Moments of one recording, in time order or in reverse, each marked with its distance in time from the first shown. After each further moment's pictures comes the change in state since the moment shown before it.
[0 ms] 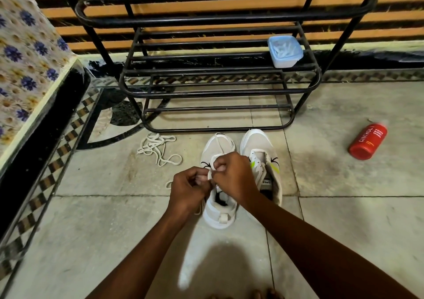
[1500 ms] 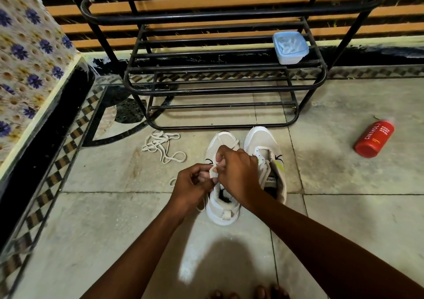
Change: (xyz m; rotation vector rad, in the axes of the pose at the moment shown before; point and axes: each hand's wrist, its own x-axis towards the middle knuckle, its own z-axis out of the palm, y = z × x) left_hand 0.011 -0.015 -0.012 -0.066 -0.128 0.018; right_hand -0.007 -0.011 -0.002 -0.306 0.028 -0.053
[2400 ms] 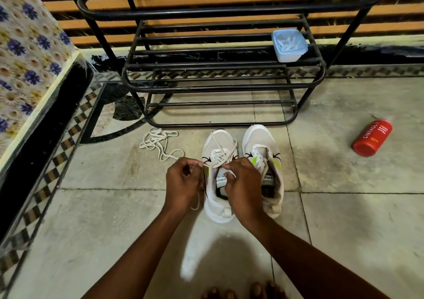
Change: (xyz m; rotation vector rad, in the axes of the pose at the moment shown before) left_hand -0.002 0.004 0.003 0.135 0.311 0.188; right_hand -0.037 0.022 0.023 0.354 0.231 0.058
